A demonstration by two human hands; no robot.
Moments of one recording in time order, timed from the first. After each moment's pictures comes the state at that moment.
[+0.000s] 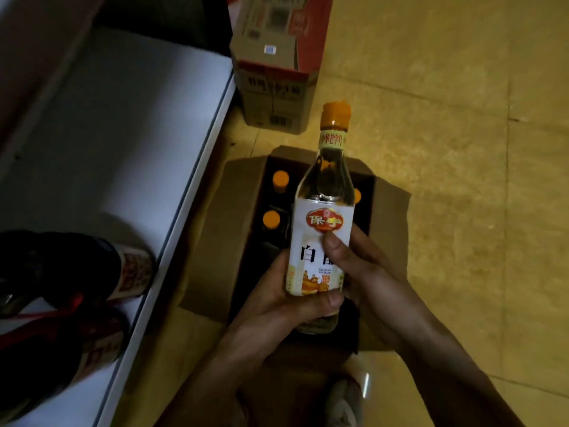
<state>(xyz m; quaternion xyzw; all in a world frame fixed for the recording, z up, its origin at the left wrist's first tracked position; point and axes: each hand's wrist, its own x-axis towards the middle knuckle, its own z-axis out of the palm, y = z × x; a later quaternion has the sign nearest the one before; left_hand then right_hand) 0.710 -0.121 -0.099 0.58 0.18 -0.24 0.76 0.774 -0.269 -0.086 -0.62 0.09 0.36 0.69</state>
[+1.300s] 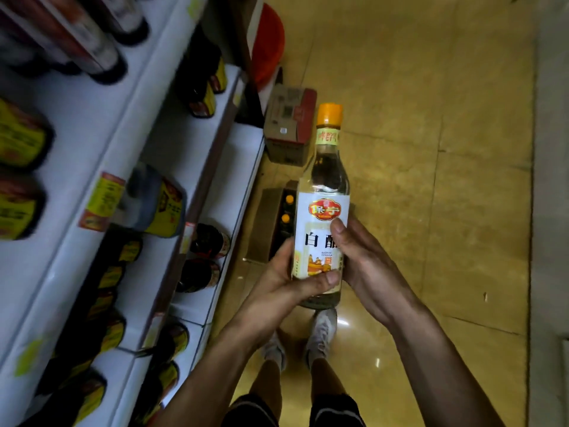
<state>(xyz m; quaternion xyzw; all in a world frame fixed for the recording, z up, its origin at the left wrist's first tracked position) 0.623 -0.148 0.353 0.60 0.20 -0.22 0.74 0.687 -0.295 0.353 -0.60 0.08 0.34 0.72</state>
